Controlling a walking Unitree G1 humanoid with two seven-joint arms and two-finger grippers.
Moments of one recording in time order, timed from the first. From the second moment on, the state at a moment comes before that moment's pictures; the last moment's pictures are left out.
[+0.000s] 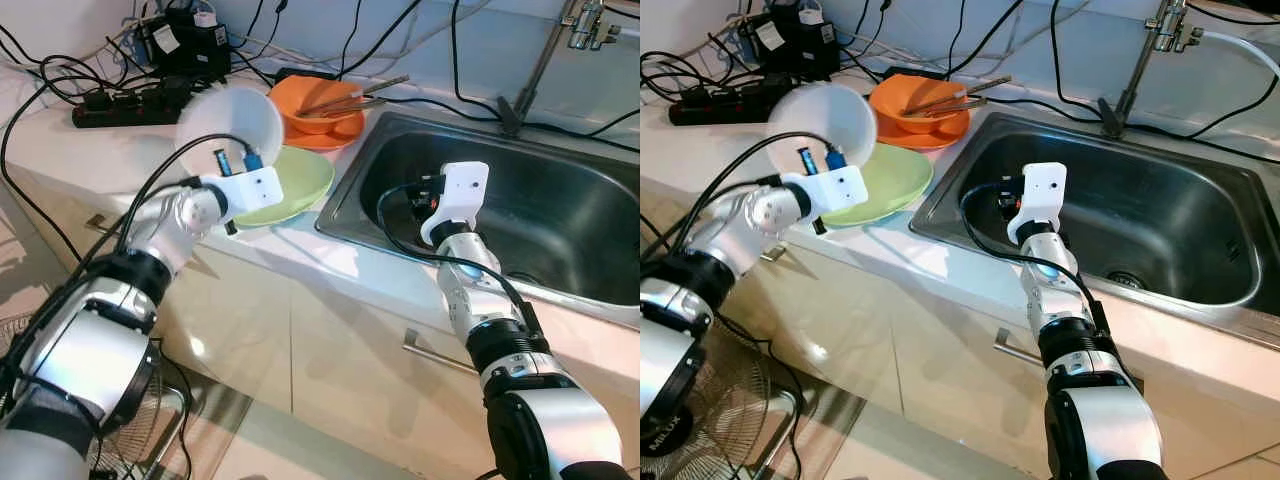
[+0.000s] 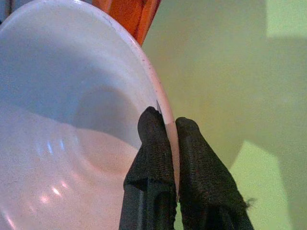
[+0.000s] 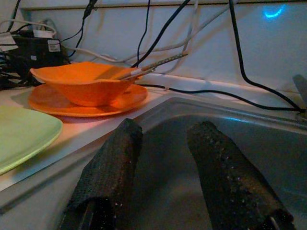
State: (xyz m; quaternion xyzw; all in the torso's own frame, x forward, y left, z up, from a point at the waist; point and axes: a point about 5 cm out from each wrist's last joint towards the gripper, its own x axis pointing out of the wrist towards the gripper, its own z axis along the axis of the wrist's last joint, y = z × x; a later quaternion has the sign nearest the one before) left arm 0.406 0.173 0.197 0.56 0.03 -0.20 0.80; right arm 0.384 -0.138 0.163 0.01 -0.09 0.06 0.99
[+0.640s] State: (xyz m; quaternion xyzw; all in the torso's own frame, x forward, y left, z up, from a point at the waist) left arm 0.400 0.122 0.252 0.58 -0.17 -0.16 0.78; right arm 0.385 -0.146 0.167 0.00 -0.10 0.05 0.99
